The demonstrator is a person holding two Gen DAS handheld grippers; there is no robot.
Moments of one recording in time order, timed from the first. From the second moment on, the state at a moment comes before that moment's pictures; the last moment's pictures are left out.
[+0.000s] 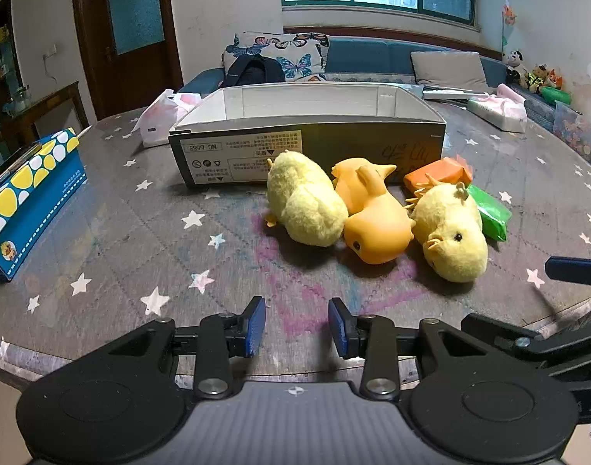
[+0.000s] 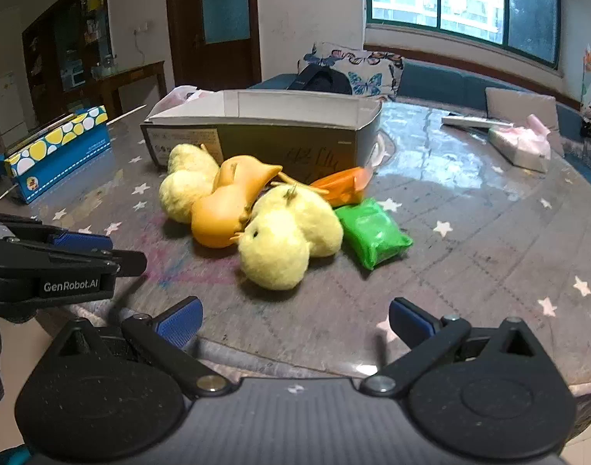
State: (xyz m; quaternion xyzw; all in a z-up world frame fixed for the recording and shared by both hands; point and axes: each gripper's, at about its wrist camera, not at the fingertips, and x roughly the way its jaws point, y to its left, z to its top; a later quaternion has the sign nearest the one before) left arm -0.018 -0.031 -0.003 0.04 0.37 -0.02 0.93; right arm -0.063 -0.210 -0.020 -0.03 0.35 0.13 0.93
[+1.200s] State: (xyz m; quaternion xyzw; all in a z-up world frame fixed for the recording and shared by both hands) left arm -0.021 -0.039 -0.010 0.04 0.38 -0.02 0.92; right arm -0.064 -0.206 -0.029 -0.03 0.37 0.13 0.92
